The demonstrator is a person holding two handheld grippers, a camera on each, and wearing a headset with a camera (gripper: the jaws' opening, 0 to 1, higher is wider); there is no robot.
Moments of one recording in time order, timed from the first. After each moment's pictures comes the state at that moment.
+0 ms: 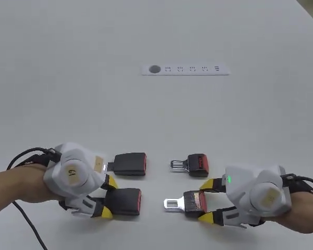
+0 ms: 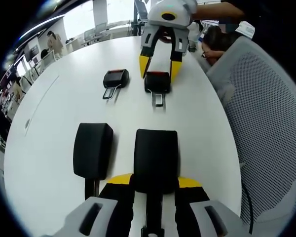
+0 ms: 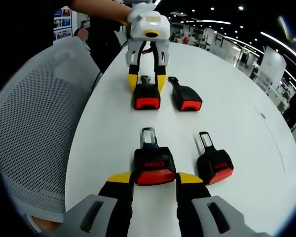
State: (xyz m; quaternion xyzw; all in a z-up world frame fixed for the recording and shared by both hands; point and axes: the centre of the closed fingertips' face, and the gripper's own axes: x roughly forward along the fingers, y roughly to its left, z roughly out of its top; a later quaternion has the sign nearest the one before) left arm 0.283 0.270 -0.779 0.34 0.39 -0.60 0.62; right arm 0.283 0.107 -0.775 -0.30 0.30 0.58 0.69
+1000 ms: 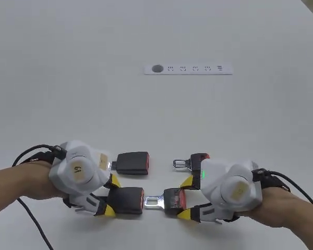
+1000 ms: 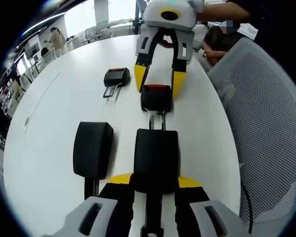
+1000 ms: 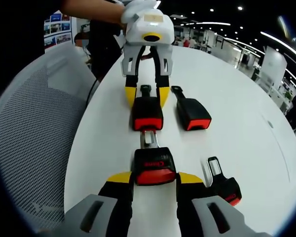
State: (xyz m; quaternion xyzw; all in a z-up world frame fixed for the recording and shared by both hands) left arm 0.283 0.272 -0.780 0.33 0.40 -0.60 0.61; right arm 0.287 0.156 -0.774 -0.28 0.30 0.59 0.69
